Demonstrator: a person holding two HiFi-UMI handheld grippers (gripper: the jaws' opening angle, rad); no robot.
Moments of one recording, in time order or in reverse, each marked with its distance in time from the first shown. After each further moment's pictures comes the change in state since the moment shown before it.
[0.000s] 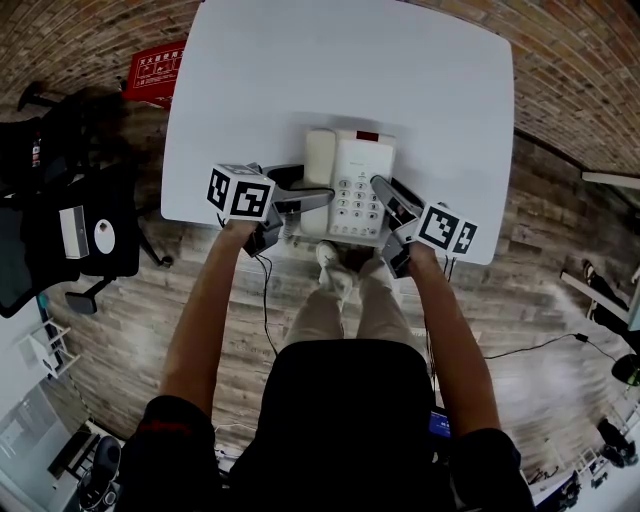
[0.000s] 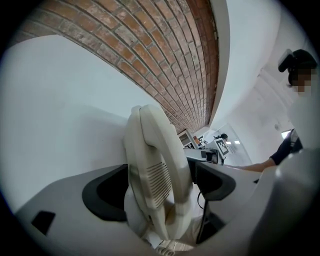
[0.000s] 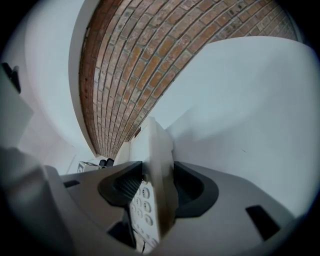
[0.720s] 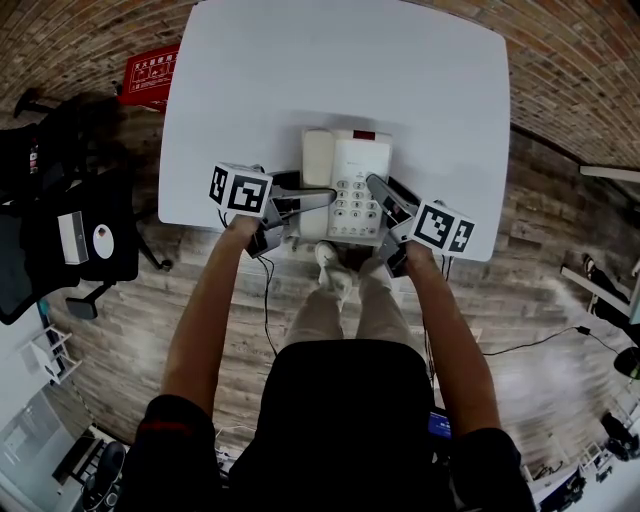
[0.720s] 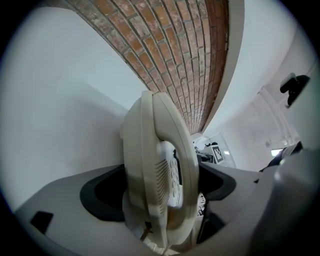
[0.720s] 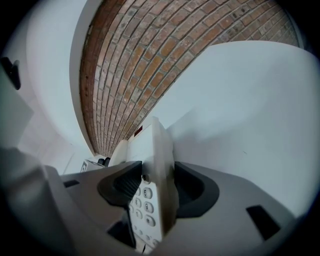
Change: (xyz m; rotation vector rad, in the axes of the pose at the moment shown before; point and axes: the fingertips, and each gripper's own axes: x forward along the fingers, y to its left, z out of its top) left arm 0.011 -0.003 -0.004 -0.124 0.003 -0.110; right arm 0.002 0.004 -0.001 -0.021 -0.002 -0.019
